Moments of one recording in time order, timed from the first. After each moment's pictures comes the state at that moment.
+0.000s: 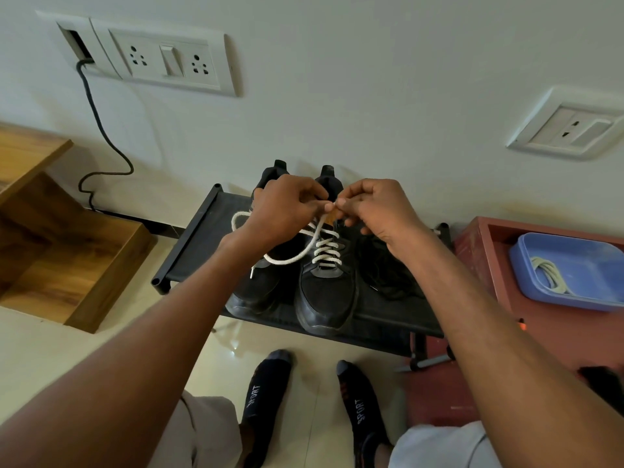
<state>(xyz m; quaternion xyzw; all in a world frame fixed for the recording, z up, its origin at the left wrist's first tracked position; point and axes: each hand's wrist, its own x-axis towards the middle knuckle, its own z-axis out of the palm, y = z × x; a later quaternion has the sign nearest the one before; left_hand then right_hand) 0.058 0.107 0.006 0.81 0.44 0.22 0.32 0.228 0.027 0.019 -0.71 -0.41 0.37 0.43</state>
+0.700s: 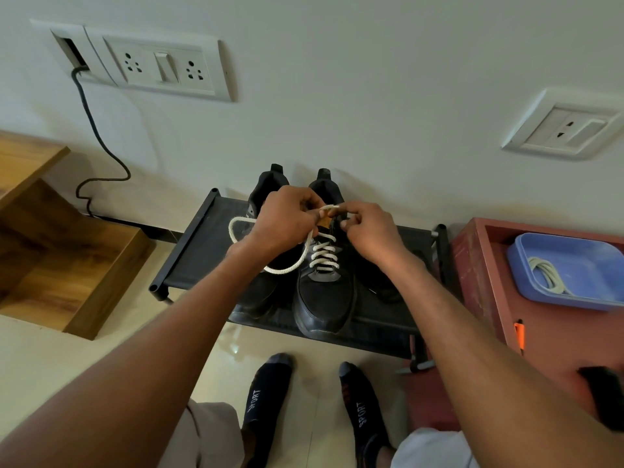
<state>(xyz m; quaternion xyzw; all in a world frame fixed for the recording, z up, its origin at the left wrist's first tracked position) 0.066 0.101 -0.003 0.78 0.44 0.23 0.37 0.228 0.026 -0.015 -0.76 -0.51 0.26 0.31</state>
